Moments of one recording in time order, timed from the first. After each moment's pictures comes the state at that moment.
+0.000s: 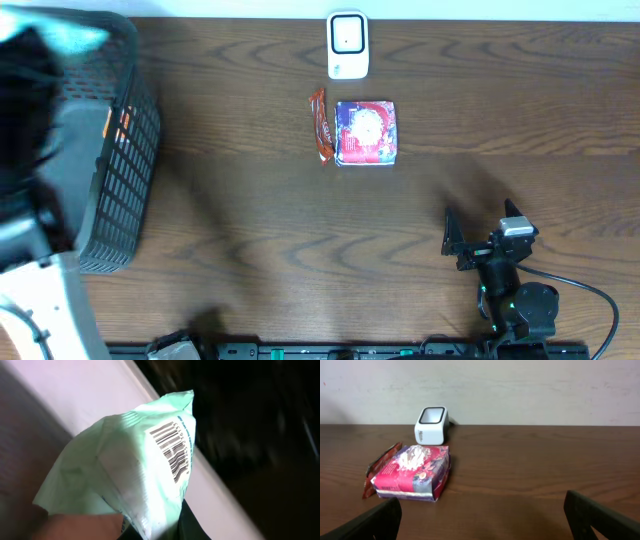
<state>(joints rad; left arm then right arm) 0.35 1.18 1.47 -0.44 0.40 -0.86 0.06 0.01 0.01 -0.07 -0.08 0.04</state>
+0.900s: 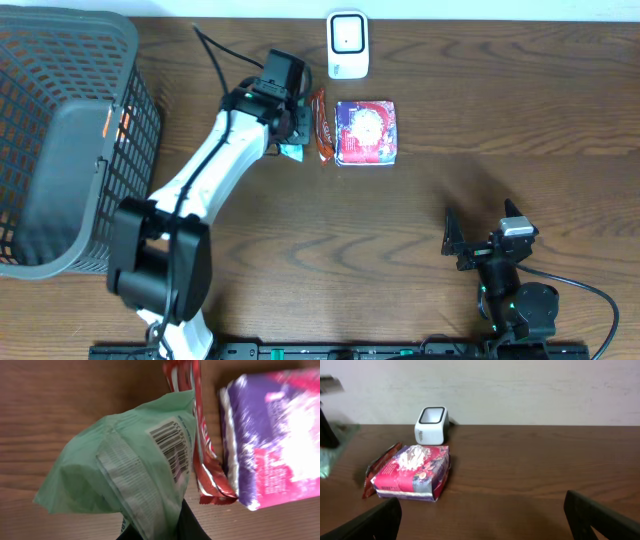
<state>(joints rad) -0.37 1.88 1.47 -0.72 0.02 -0.27 0.06 0.01 0.01 -0.07 -0.08 0.04</state>
